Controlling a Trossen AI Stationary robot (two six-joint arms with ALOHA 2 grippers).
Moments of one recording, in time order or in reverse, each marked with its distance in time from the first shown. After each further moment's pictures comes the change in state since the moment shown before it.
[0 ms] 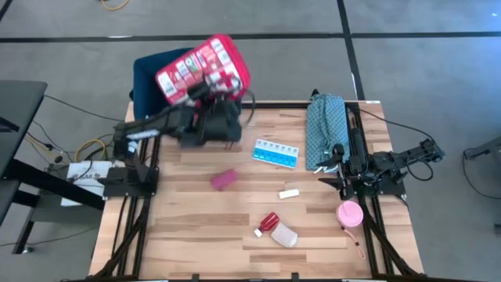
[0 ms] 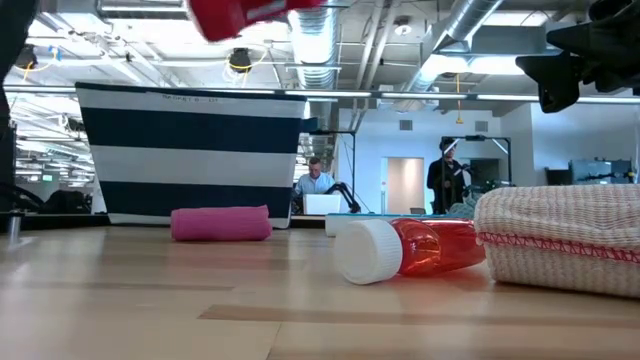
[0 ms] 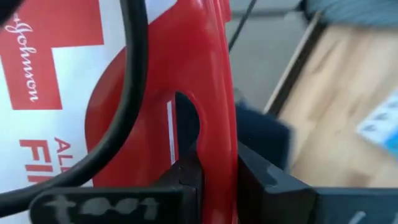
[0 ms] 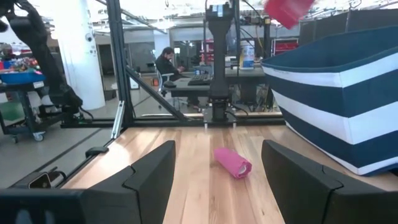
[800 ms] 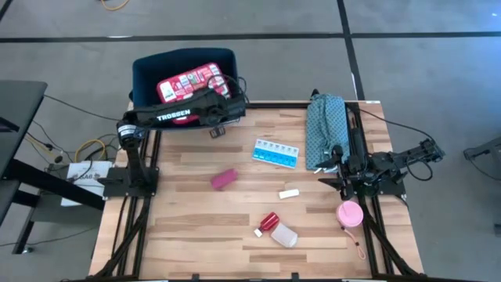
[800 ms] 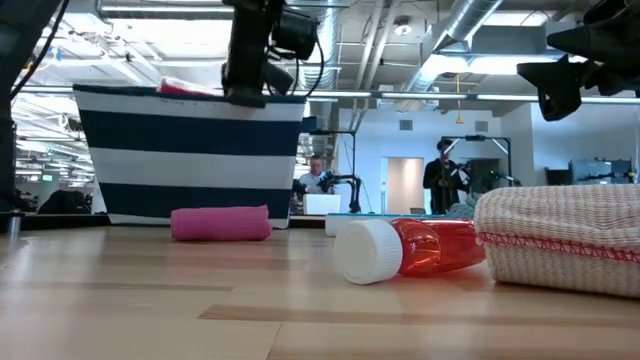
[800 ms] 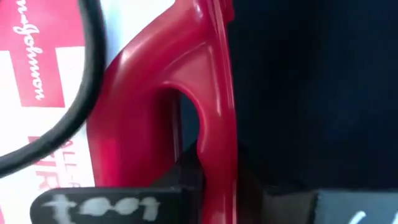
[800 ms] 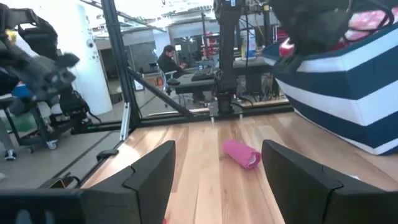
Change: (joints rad) left arm 0.383 0.015 -0.604 0.162 0.359 0.113; right arm 0.000 0.000 0.000 -0.025 -0.003 0.105
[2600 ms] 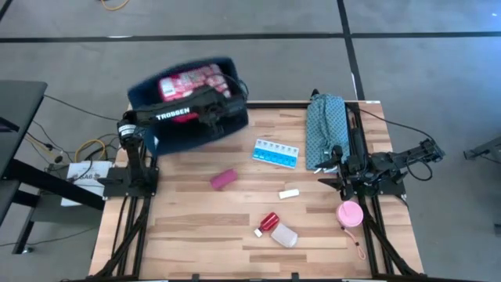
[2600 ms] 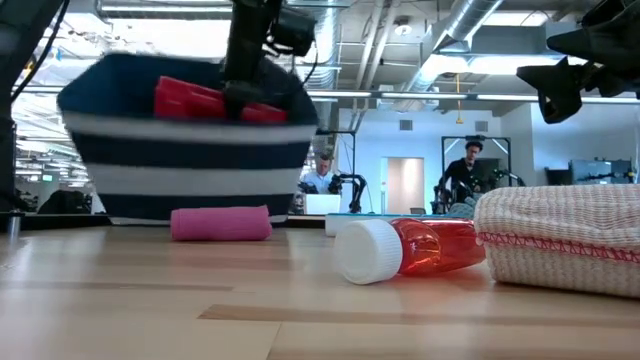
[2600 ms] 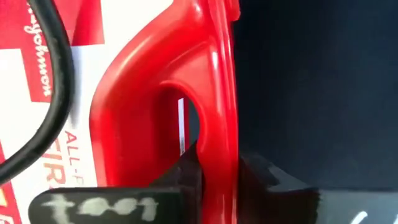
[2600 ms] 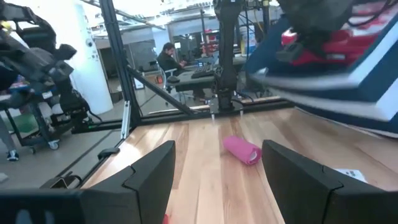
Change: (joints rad) left arm 0.014 0.004 0.069 -0.085 -0.008 0.005; right arm 0.000 0.000 0.000 -0.014 0.000 0.024
